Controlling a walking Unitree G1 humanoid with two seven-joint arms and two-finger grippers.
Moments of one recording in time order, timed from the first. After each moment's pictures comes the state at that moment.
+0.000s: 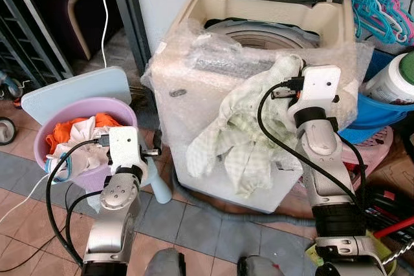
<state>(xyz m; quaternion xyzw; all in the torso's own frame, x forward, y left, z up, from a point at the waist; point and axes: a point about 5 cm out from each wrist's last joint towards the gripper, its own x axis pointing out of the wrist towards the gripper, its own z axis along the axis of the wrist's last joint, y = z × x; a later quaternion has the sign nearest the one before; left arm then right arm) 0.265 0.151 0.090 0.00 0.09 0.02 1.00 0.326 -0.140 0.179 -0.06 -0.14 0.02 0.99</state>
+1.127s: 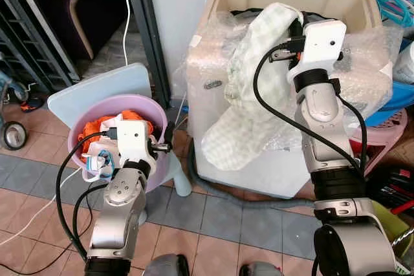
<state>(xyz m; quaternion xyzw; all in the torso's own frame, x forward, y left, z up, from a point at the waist) 0.270 0.133 0.103 -0.03 0.05 -0.05 1.00 0.354 -0.149 0.232 -0.09 -0.23 0.02 0.97</state>
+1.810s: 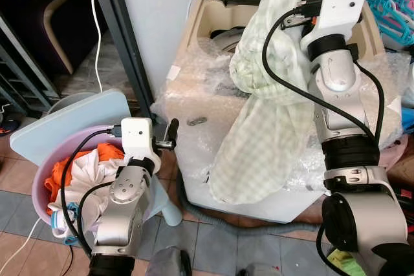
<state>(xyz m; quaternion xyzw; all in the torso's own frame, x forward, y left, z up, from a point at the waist) 0.274 0.143 0.105 -0.02 0.04 -0.01 1.00 0.376 -0.131 0.286 -0.14 -0.29 0.09 0.94</state>
